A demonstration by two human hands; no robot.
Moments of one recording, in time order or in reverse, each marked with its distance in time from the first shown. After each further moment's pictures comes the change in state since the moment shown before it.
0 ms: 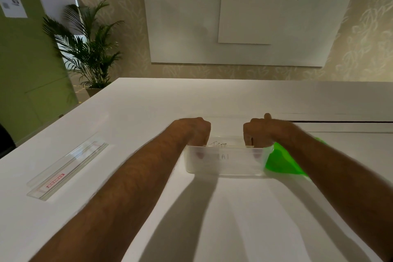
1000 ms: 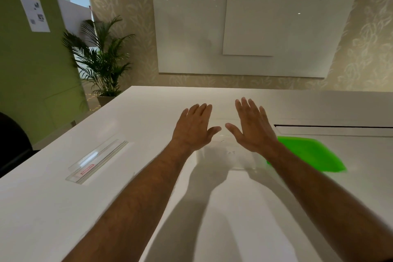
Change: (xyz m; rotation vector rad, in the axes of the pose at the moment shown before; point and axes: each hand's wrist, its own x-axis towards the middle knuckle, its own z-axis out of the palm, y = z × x) left_hand -0.071 0.001 0.027 -0.068 0.749 -0.048; right_hand -0.028 -0.056 0.018 0.296 0.738 0.152
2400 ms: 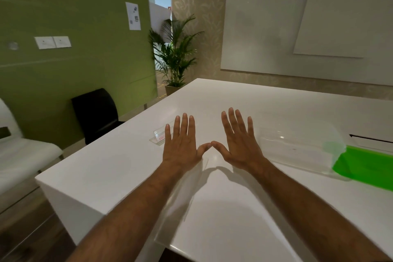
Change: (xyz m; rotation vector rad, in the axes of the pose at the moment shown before) left_hand -0.182 -0.094 -0.025 0.237 -0.081 -0.569; right_hand -0.037 -0.186 0.041 0.195 0.034 -0.393
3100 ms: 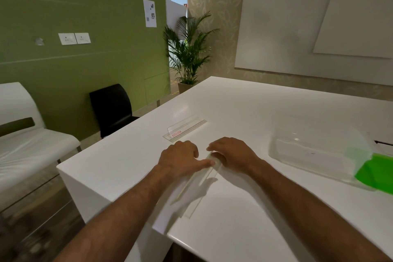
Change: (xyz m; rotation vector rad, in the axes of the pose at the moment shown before) left_hand -0.035 -0.035 -0.024 -0.229 -0.248 -0.112; right_hand 0.010 -0.034 0.016 0.235 -0.238 -0.368
